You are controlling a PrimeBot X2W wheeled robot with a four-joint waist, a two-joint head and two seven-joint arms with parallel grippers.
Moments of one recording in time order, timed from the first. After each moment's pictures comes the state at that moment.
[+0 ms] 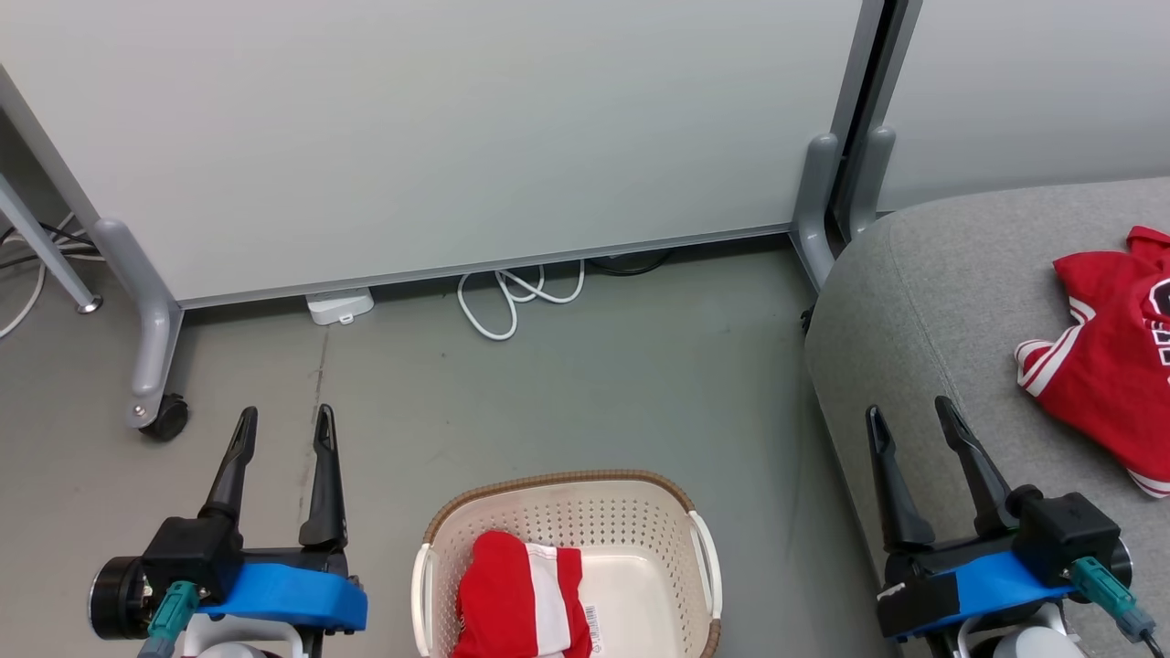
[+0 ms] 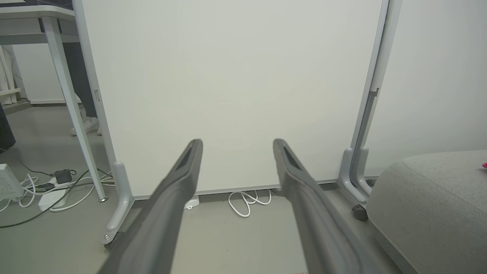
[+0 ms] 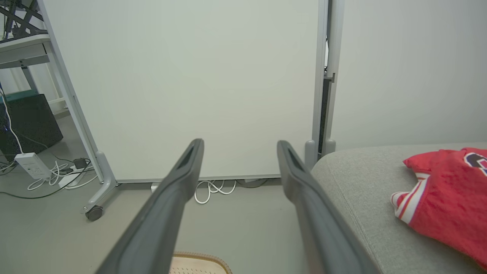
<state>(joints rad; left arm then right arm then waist) -0.07 0.08 0.01 0.22 -0.14 -0.13 -0.26 -0.08 -0.05 0.02 0.17 0.13 0.13 -0.26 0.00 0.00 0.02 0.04</state>
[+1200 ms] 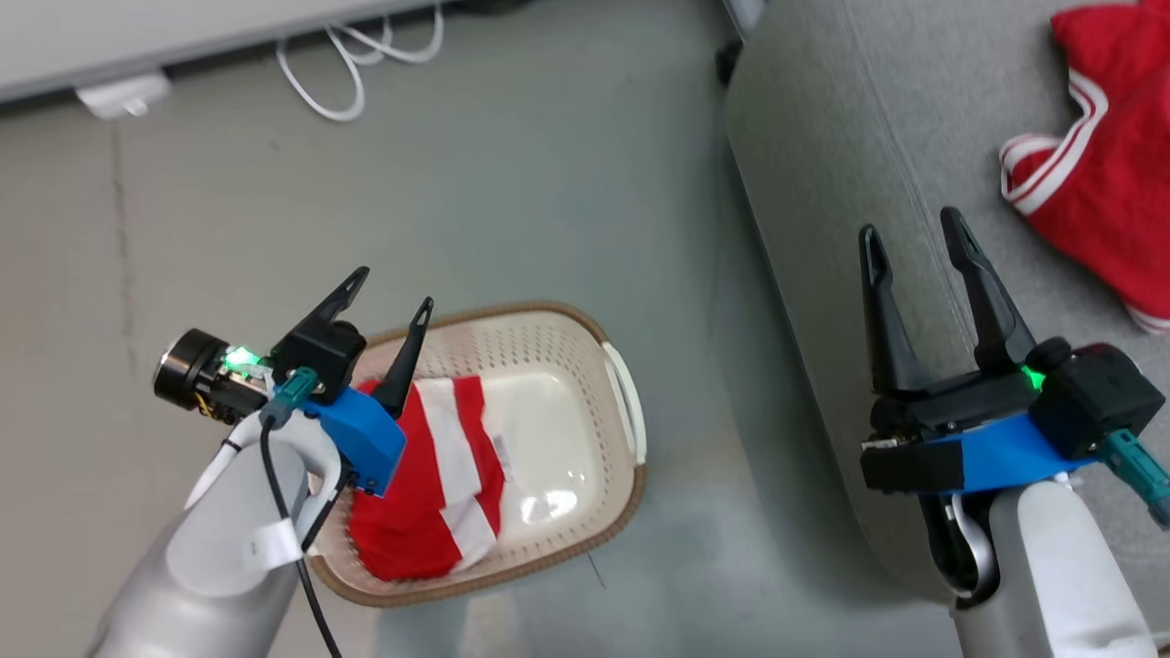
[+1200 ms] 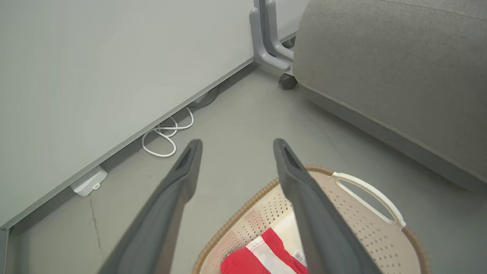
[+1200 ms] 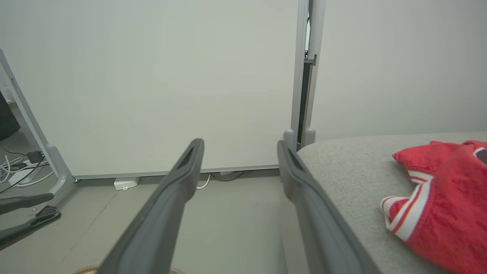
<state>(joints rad) -0.61 0.28 -0.53 0.72 -0.22 -0.13 -0.26 -0.31 -0.05 0.05 0.08 0.12 0.13 -0.26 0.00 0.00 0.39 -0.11</state>
